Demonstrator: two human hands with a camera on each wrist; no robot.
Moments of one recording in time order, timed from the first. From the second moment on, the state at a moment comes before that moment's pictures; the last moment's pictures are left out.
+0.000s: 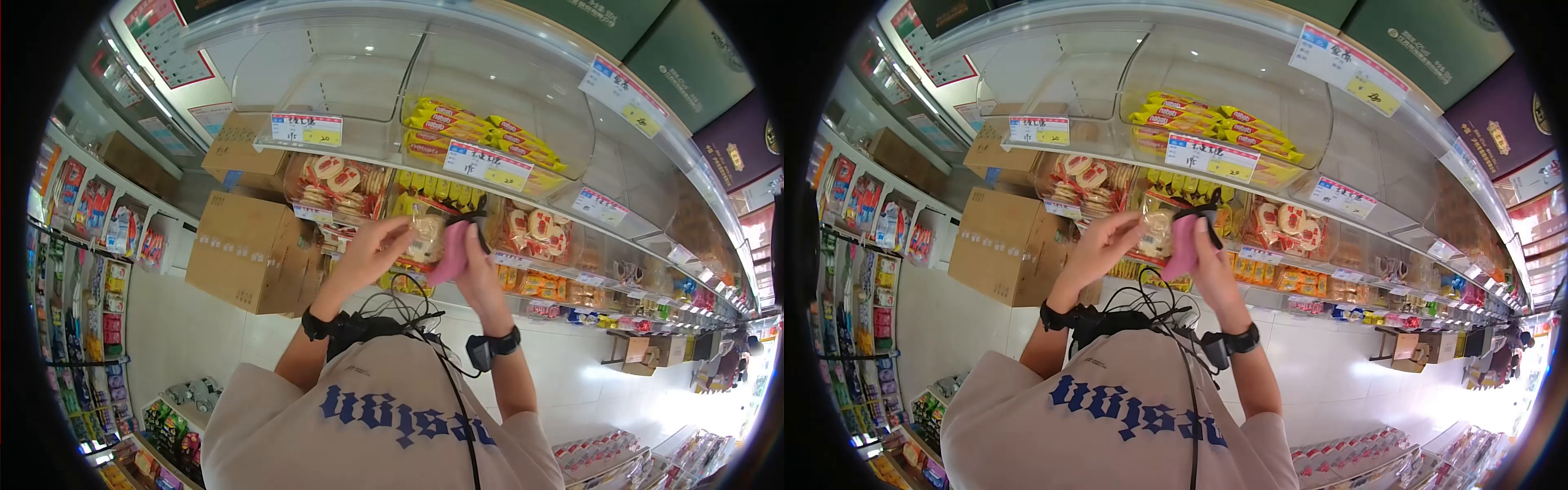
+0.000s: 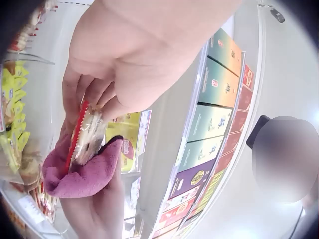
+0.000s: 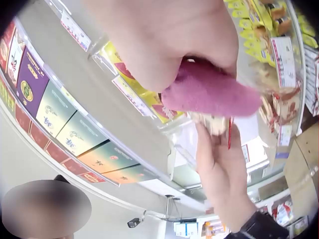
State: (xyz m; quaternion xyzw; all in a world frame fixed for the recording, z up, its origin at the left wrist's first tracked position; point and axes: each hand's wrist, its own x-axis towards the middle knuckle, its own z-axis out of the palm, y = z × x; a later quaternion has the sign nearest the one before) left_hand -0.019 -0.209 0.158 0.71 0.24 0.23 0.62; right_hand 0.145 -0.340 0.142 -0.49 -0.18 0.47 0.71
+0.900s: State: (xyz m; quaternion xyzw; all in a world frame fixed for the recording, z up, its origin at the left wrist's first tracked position) left_hand -0.004 -0.245 0.184 0.79 0.24 0.28 0.49; right_hand 0.118 -0.344 0.161 -0.55 -0.24 0.40 0.69
